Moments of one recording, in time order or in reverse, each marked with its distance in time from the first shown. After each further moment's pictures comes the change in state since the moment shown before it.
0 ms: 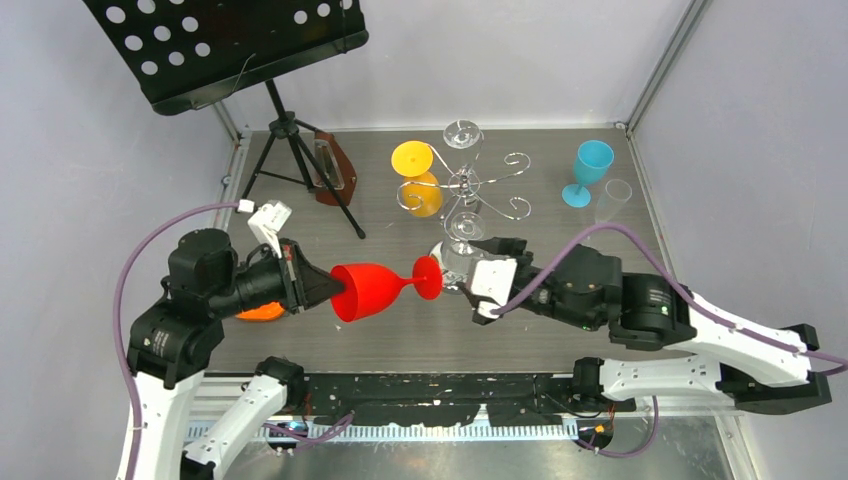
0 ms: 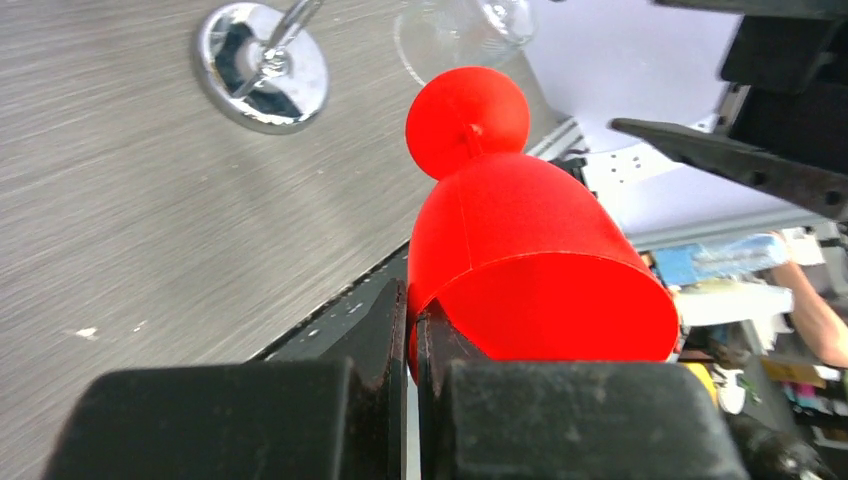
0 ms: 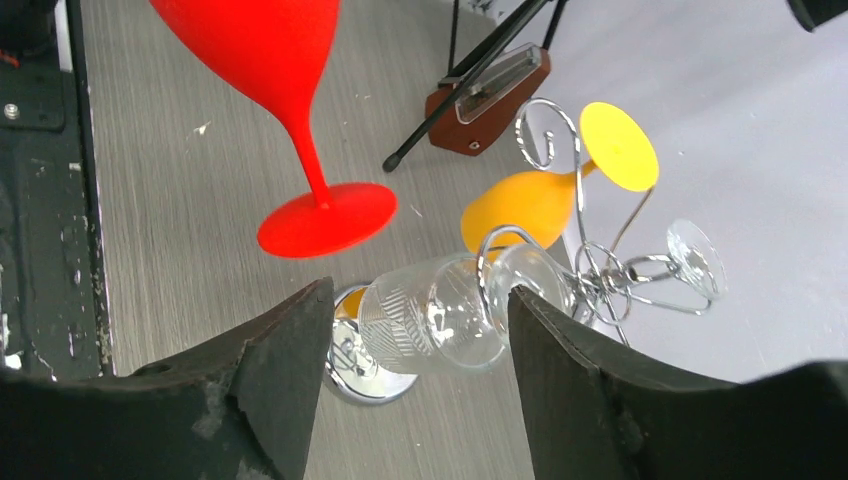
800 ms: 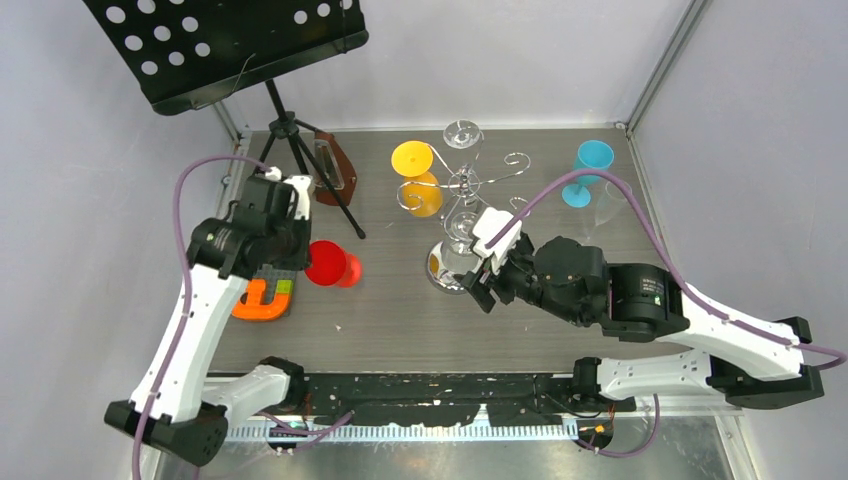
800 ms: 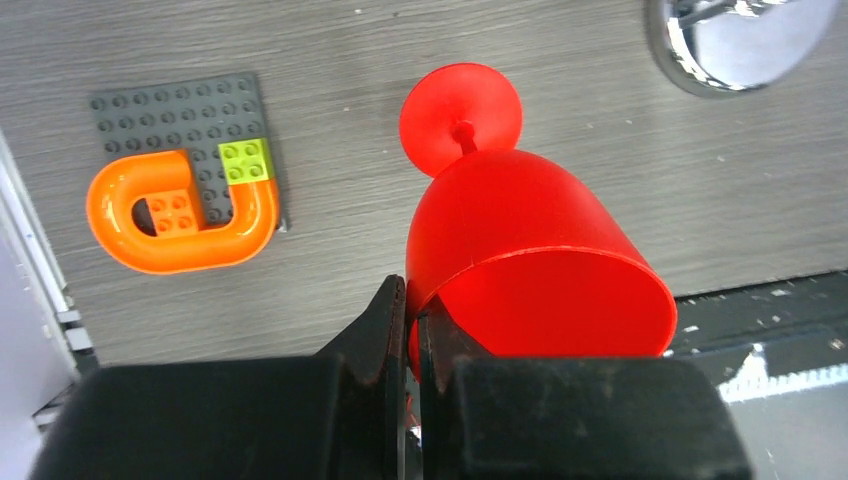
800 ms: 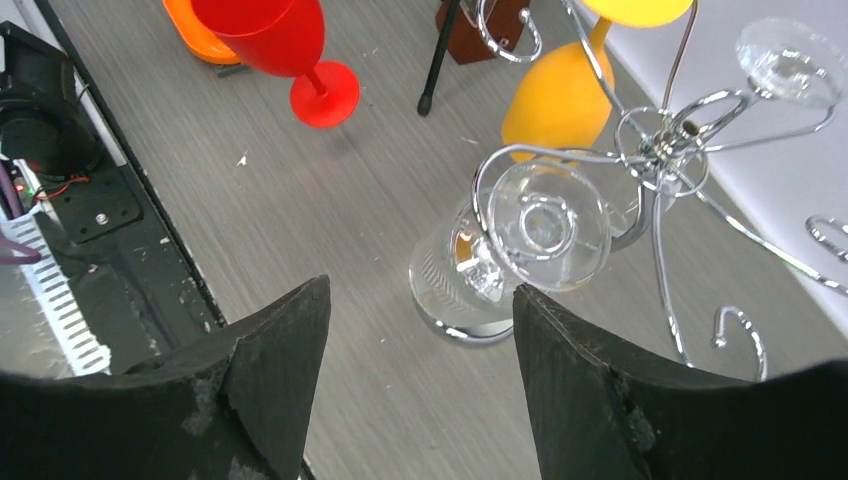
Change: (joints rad) left arm 0.000 0.343 0.092 -0.239 -0.648 0.280; right arm 0.000 0.061 0.099 -0.111 0.191 0.483
